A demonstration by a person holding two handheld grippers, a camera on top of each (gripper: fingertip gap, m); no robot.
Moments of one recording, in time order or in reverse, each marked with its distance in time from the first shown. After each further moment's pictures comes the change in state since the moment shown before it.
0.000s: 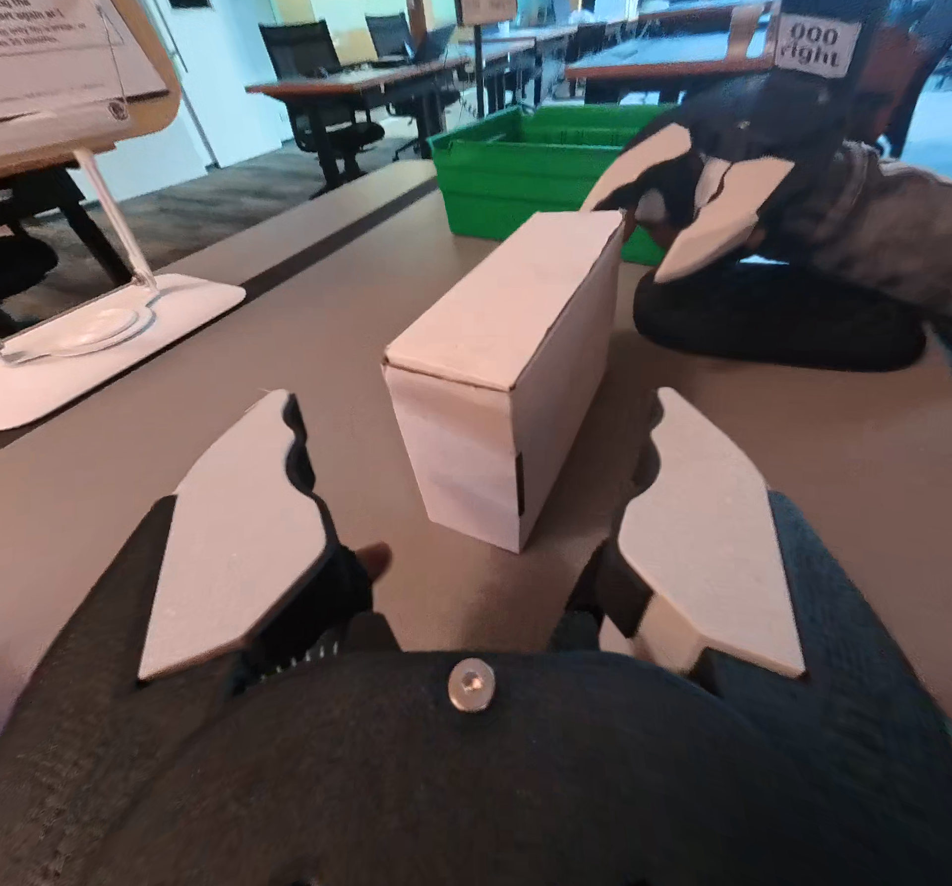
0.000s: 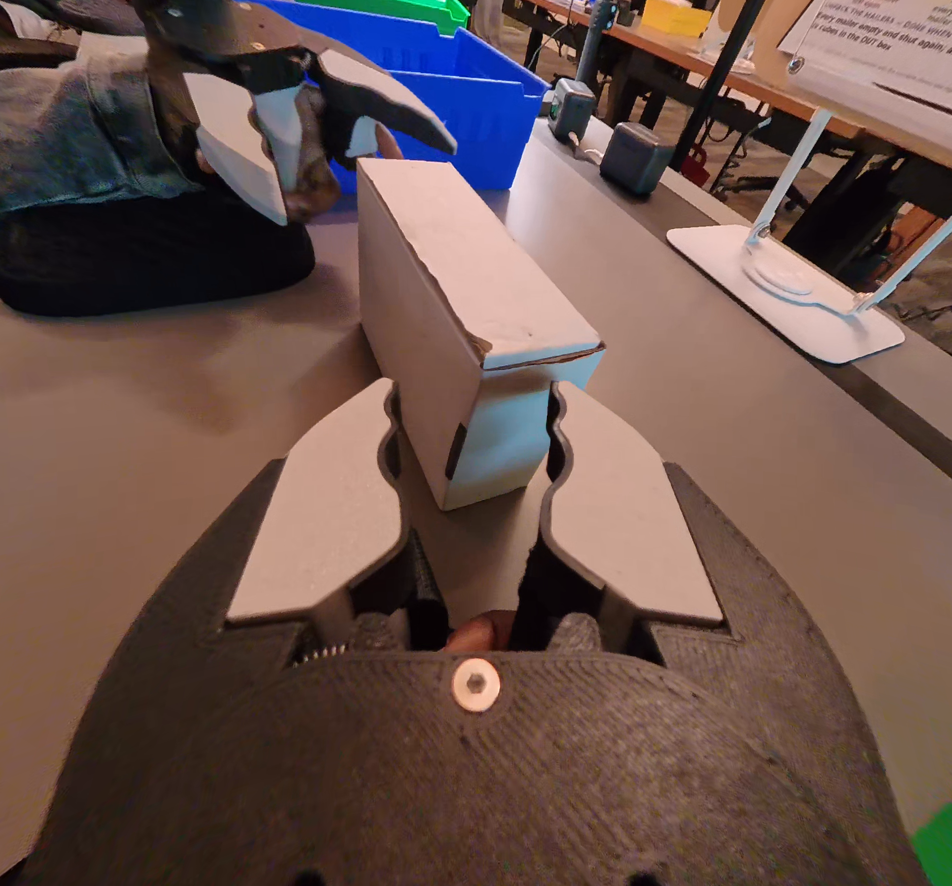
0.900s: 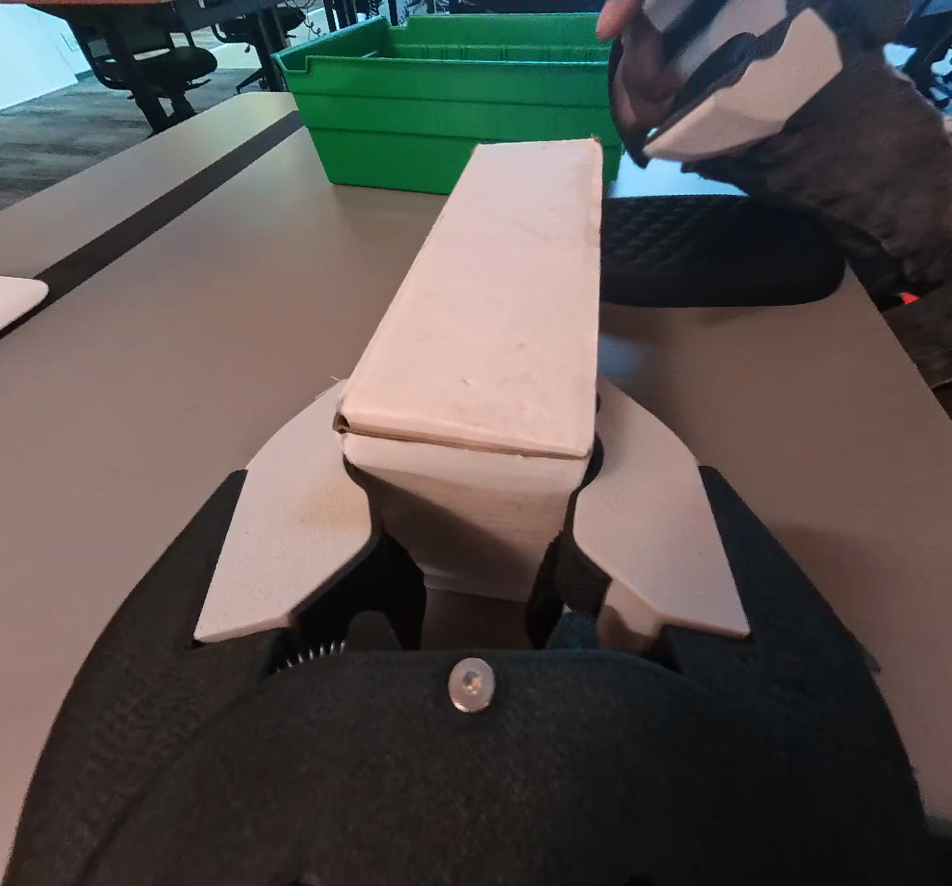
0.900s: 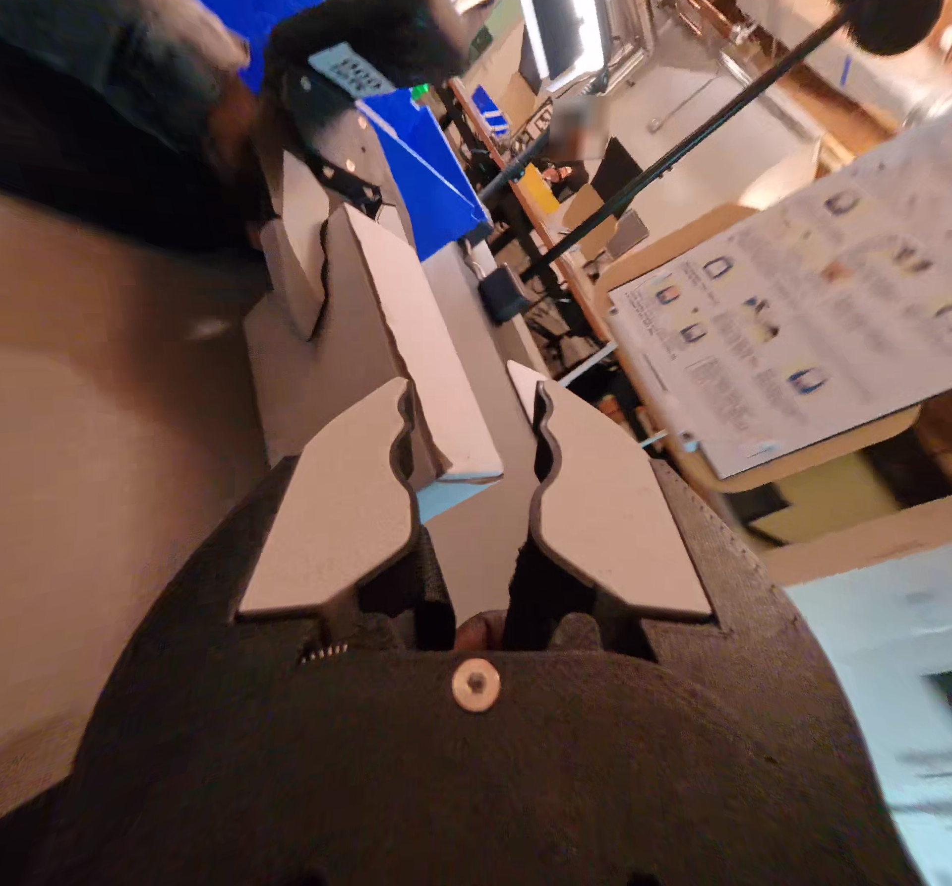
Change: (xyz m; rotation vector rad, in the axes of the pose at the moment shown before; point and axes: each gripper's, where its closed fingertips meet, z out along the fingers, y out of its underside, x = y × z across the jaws) left arm 0.024 0.024 0.042 -0.105 0.269 0.019; right arm -0.015 -0.053 -0.007 0.084 0.253 -0.644
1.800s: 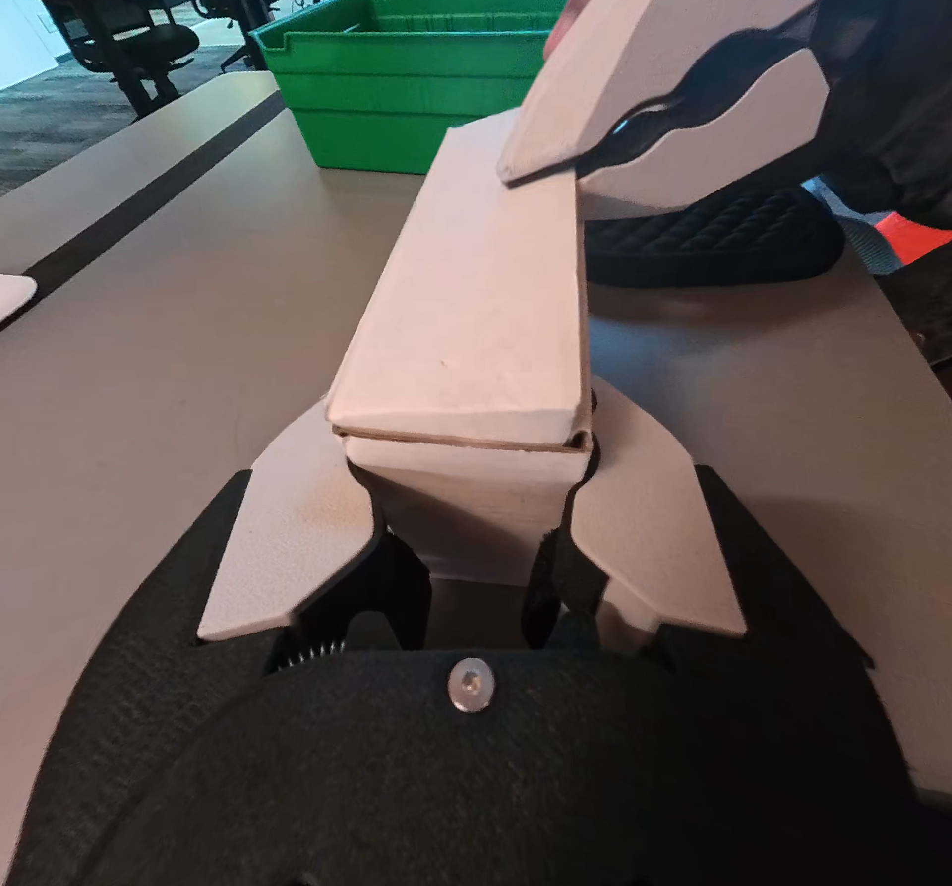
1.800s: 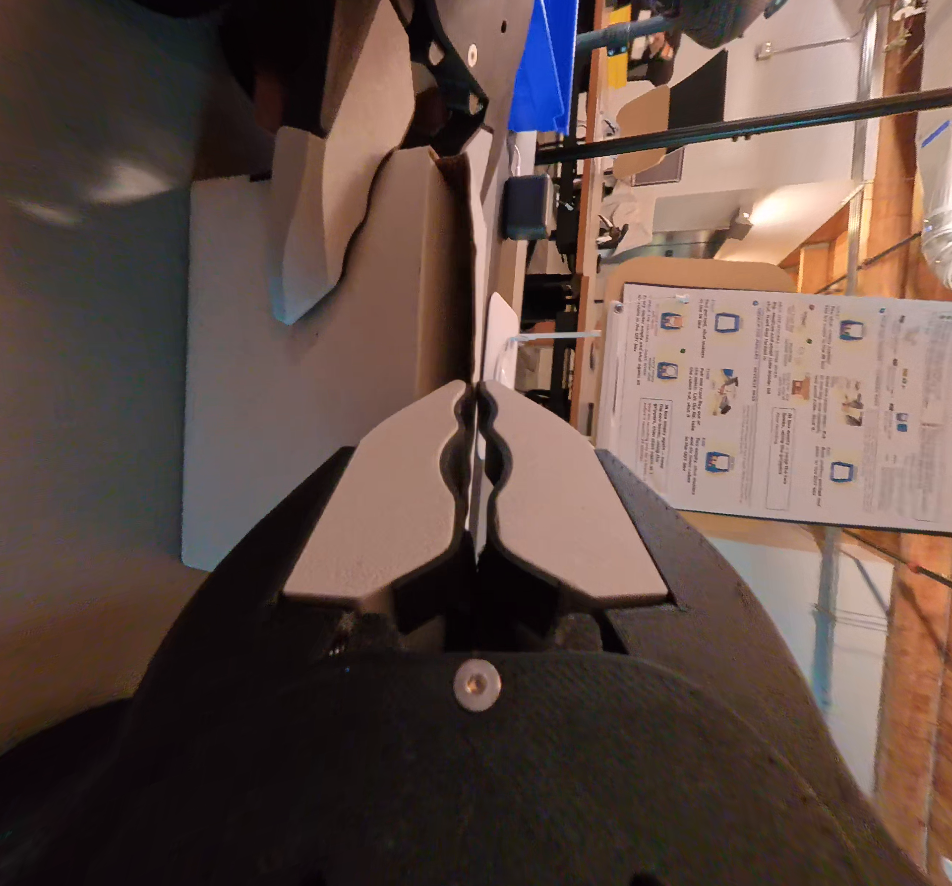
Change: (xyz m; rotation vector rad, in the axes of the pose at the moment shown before) left arm 0.004 0.004 0.000 -0.043 0.009 0.026; right arm -0.023 -0.004 0.059 -0.348 -0.080 -0.520
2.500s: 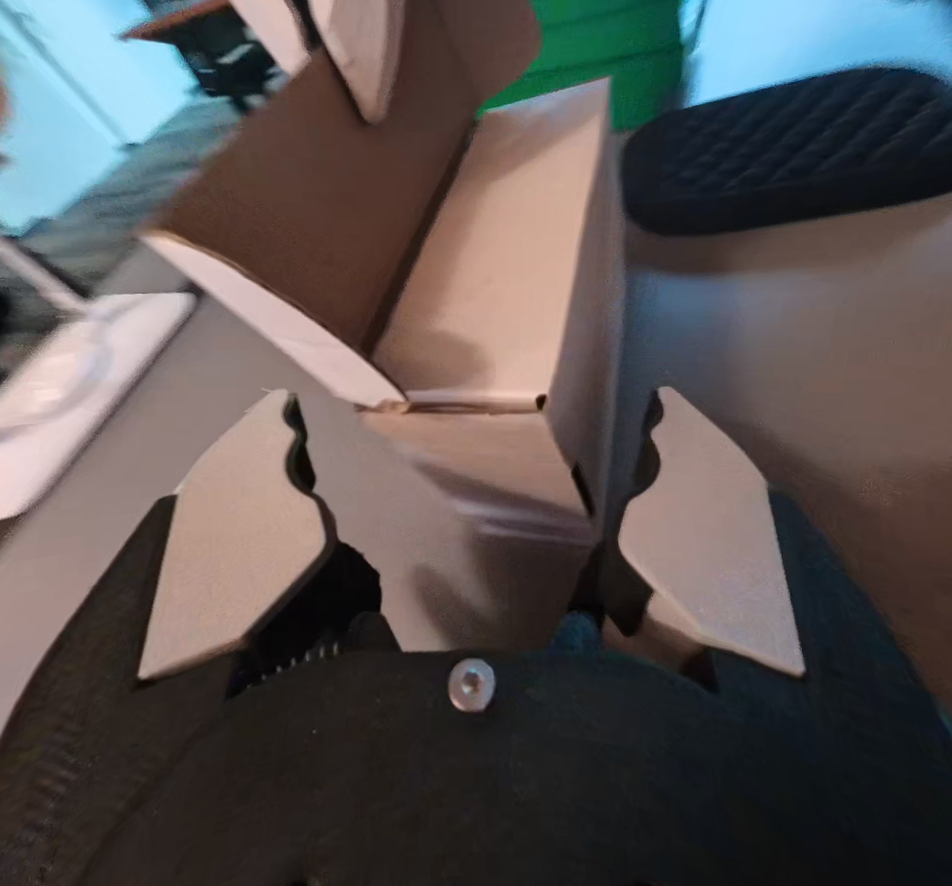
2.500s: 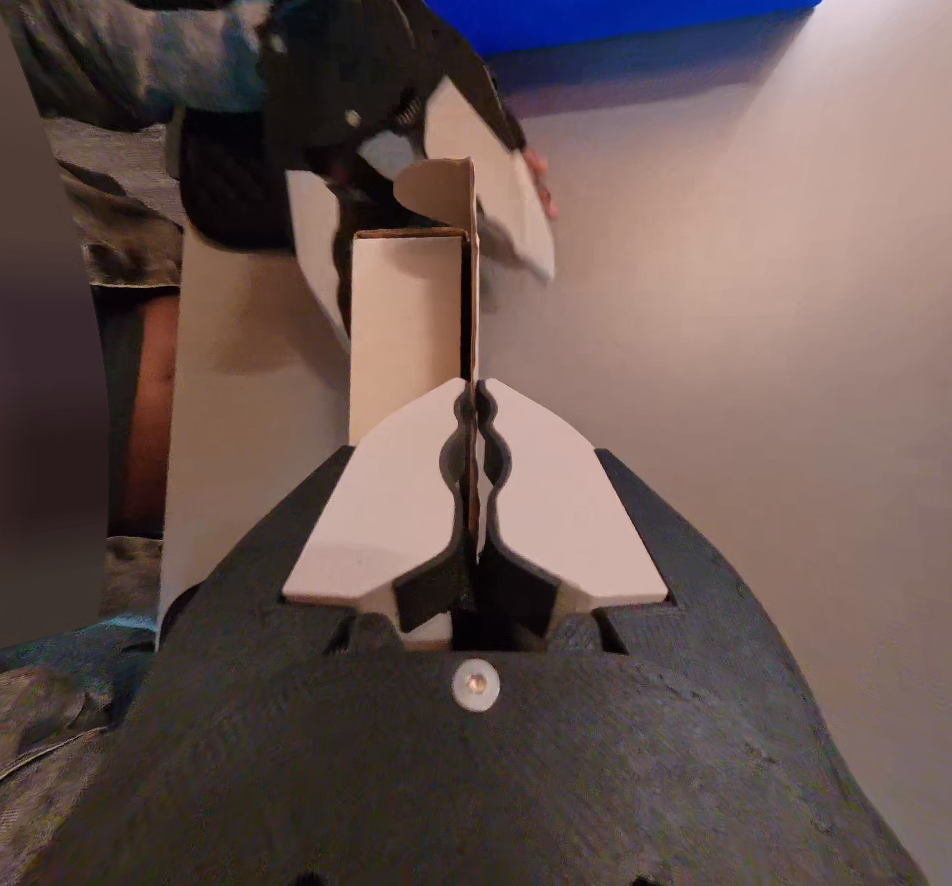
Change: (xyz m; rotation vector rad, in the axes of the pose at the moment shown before) left arm -0.014 0.000 -0.018 -0.080 -0.175 0.172; right arm 0.029 0.018 0.026 0.117 -1.131 0.781
